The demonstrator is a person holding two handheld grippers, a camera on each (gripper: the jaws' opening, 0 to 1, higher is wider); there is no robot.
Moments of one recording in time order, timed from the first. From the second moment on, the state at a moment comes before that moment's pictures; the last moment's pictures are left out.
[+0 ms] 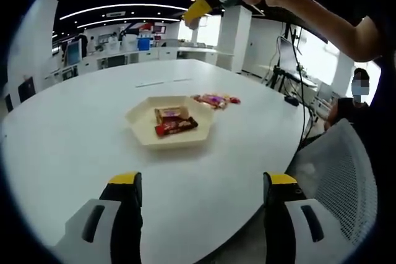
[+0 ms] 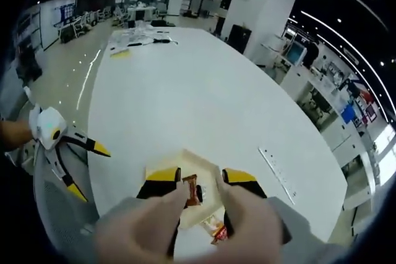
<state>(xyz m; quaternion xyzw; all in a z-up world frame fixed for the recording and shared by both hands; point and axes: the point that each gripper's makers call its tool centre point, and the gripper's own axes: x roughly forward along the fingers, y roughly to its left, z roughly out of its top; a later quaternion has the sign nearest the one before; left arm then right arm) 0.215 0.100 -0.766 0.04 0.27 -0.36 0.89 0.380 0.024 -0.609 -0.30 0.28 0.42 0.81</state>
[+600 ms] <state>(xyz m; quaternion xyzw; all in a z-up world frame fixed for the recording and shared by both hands) 0.213 0.098 -0.770 0.03 0.28 -0.36 0.89 0.379 -0.014 -0.644 -0.28 0.32 0.41 0.81</state>
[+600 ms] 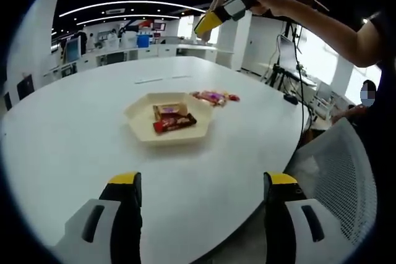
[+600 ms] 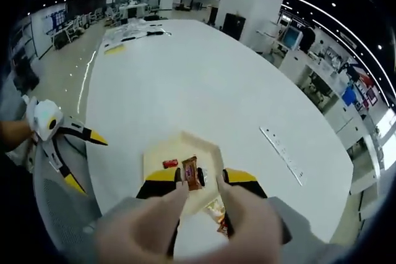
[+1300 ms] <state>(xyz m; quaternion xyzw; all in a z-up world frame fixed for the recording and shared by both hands) 0.210 0.098 -0.775 0.04 0.30 -0.36 0.88 0.372 -0.062 -0.685 -0.26 0.37 0.38 0.80</state>
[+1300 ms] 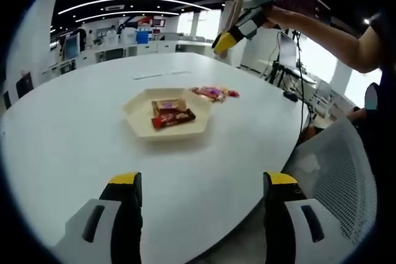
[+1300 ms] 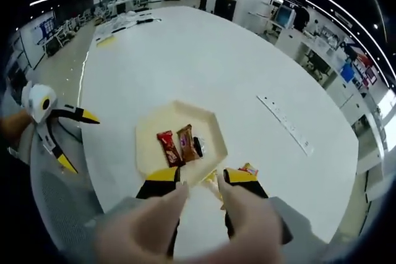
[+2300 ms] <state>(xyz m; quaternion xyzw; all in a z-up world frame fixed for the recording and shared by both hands) 0.205 0.097 -0.788 0.05 0.32 -0.36 0.87 0.372 -0.151 -0.709 -0.23 0.42 0.30 0.82</state>
